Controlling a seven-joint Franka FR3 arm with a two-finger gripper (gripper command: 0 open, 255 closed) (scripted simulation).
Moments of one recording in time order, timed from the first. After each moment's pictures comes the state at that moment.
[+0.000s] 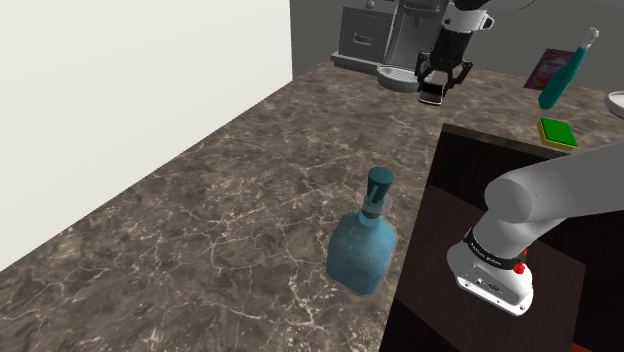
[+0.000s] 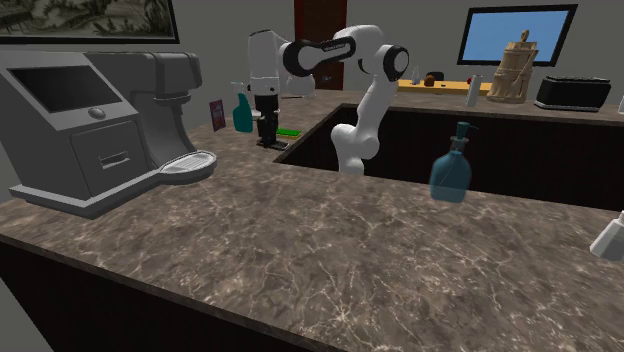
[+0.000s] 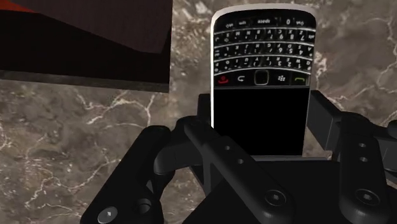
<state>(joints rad) -0.46 -0.60 -0.01 -2.34 0.06 1.76 0.67</state>
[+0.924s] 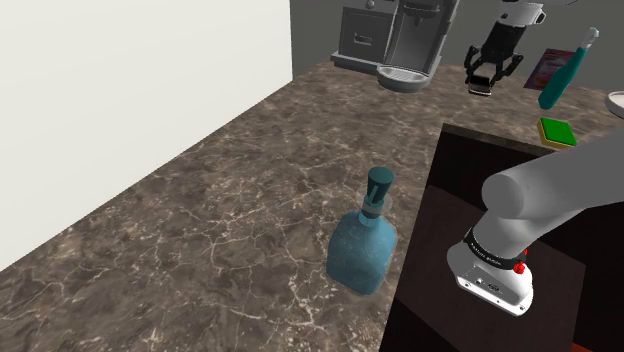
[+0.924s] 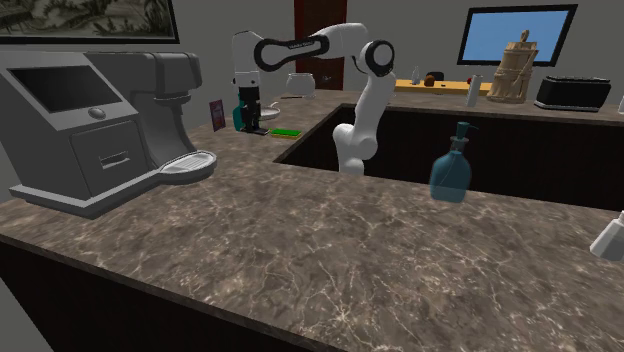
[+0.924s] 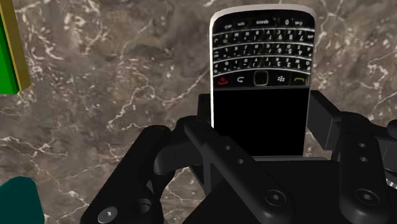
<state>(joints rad) -0.57 -0.47 -0.28 -2.22 -0.06 1.75 0.32</state>
